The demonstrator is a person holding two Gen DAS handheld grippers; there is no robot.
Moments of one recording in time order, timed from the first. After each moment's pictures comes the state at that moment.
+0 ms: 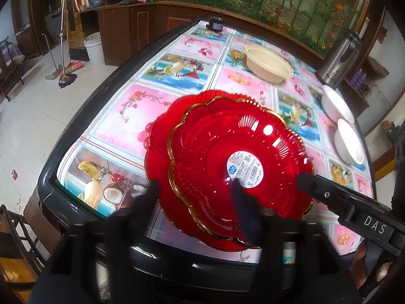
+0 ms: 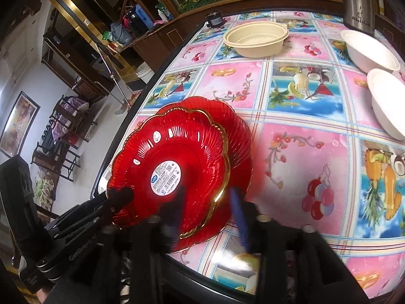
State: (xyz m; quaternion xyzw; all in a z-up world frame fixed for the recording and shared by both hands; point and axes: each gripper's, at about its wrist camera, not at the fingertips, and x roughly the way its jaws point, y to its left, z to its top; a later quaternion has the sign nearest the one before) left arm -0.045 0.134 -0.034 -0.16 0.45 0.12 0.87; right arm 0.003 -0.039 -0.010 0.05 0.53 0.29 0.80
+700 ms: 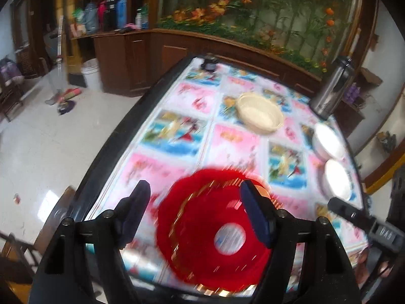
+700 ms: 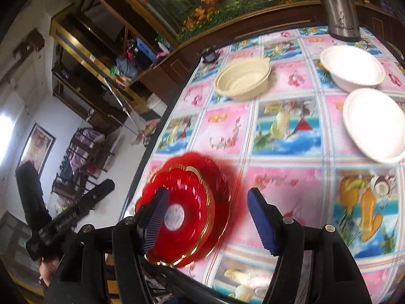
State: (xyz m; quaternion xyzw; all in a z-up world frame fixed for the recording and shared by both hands) left arm 0.018 0.161 0.046 -0.13 0.41 0.11 0.90; right arm 0.043 -0.099 0.043 0.15 0.49 0.30 0.81
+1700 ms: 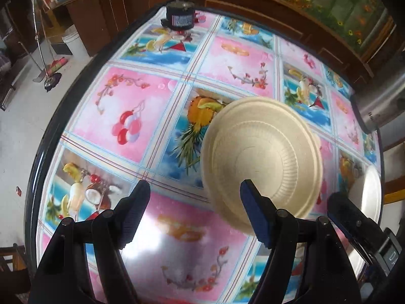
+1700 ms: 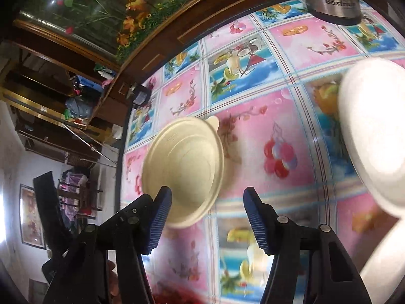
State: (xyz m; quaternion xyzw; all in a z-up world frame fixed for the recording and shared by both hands) left arm 0.302 0.126 -0.053 -0.14 0.56 0.13 0.80; right arm 0.307 -0.085 -0.025 0.23 0.56 0.18 0.77
